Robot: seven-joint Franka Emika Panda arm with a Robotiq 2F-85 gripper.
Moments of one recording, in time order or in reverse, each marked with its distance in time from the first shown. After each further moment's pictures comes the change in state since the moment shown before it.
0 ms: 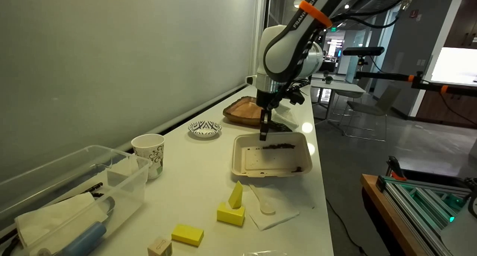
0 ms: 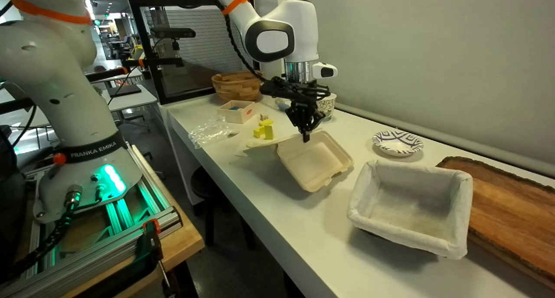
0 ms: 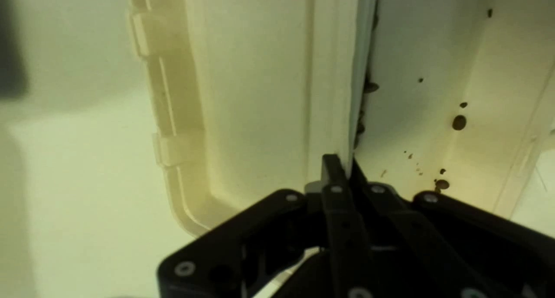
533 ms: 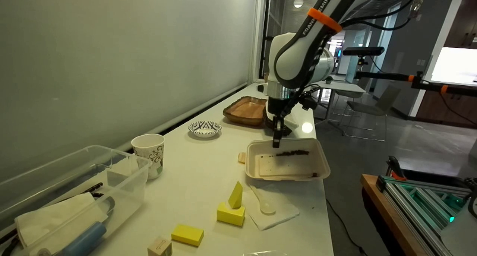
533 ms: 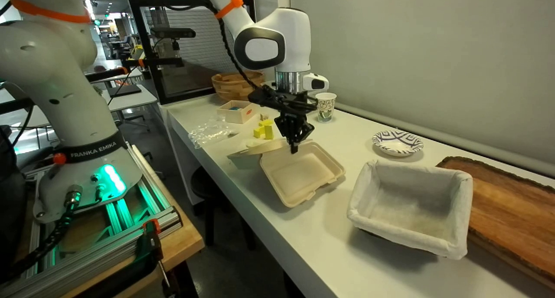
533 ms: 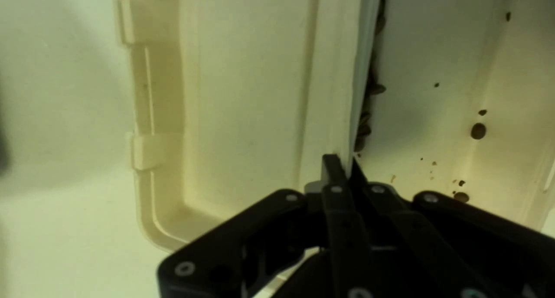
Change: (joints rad) arm -0.010 -0.018 -0.029 -0.082 0.000 -0.001 -0.023
